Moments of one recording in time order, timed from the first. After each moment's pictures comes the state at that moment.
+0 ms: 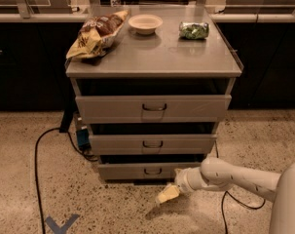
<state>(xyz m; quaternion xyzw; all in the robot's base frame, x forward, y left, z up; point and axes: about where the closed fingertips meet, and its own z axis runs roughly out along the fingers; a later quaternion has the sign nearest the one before) 0.544 -0.093 0.350 -0.40 0.84 0.27 0.25</state>
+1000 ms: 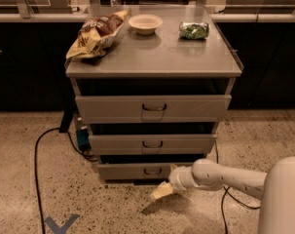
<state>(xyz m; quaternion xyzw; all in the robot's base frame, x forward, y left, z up) 0.574 -0.076 0.329 -0.42 0.83 0.23 0.29</state>
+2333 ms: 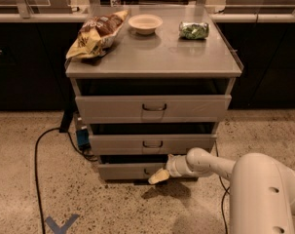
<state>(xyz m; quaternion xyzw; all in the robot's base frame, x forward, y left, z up) 0.660 -0.075 0.284 -0.40 0.83 0.23 0.30</state>
